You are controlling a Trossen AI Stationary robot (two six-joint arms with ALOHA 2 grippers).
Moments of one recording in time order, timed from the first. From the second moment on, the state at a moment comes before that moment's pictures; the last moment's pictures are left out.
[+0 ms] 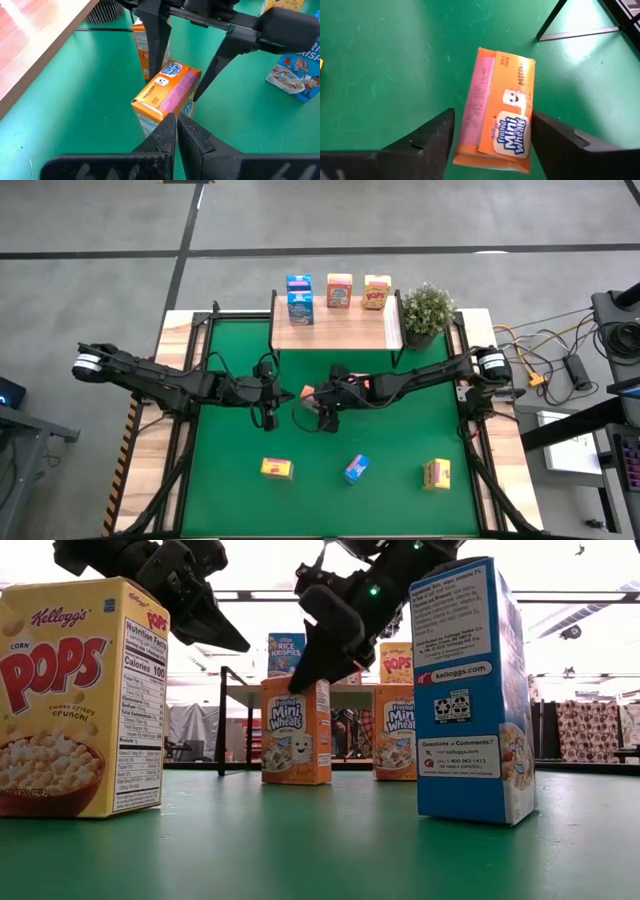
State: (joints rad) left arm -0.14 1.16 0.67 -0.09 -0.30 -0.12; right arm 0.07 1.84 1.30 -0.25 0.27 0.13
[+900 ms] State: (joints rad) left arm -0.14 1.16 0.67 -0.09 -0.30 -0.12; right arm 0.06 1.68 1.30 -0.35 0.23 0.09
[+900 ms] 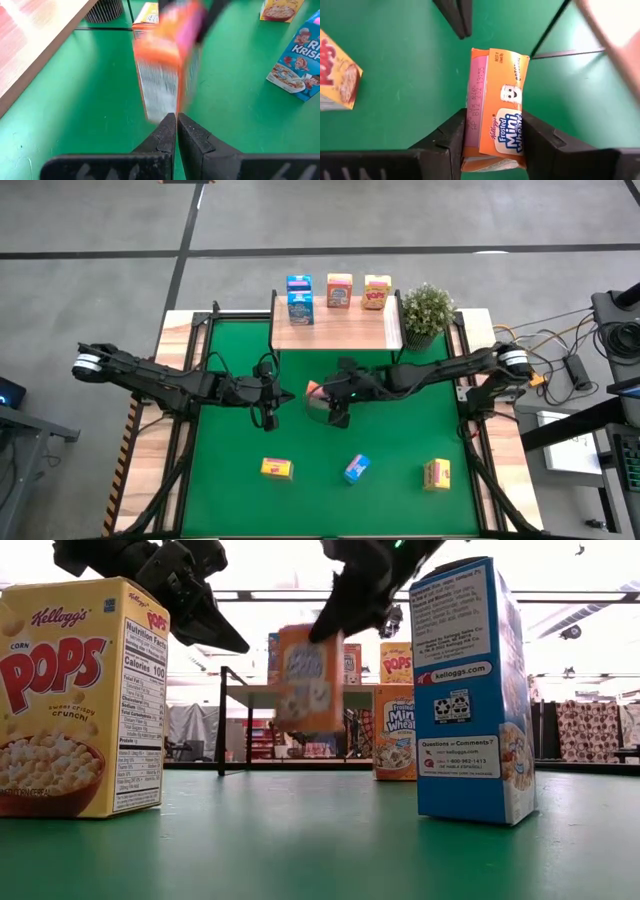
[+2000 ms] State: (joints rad) left arm -0.14 1.16 0.67 -0.07 -0.30 -0.12; right arm -0.46 1.57 1.46 -0.51 -0.04 -0.33
